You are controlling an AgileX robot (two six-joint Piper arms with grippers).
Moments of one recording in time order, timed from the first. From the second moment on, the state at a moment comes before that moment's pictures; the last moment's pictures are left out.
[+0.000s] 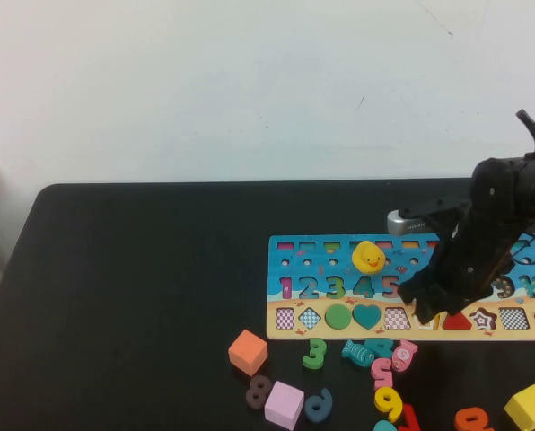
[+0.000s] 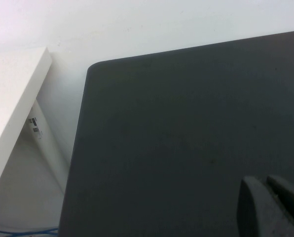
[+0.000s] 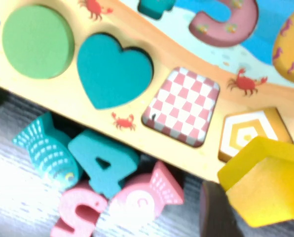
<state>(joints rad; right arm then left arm) 0.29 2.15 -1.41 0.16 0.78 -0.19 -0.05 -0.01 0.02 -0.06 0.36 0.10</state>
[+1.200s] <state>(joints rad) 0.34 2.23 -1.50 0.02 0.83 0.00 -0.05 -0.01 0.02 -0.06 0.36 0.10</state>
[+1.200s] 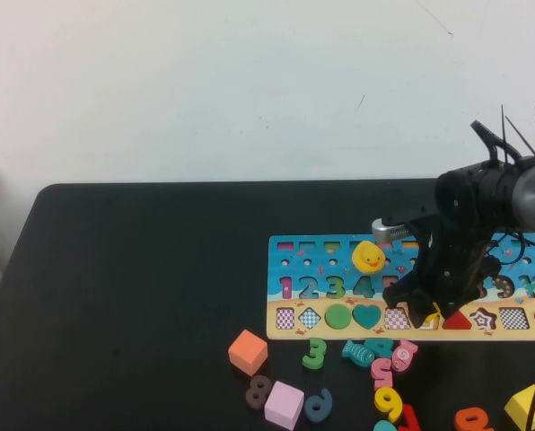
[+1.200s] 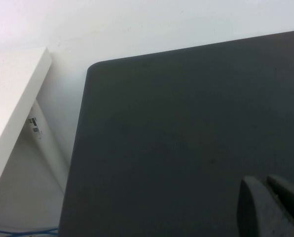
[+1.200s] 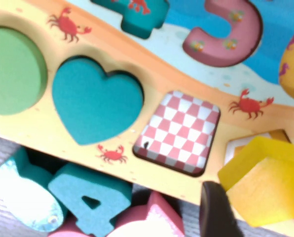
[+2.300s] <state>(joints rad) 0.34 2.23 -1.50 0.01 0.86 -0.01 -0.05 -0.01 0.02 -0.06 0.36 0.10</state>
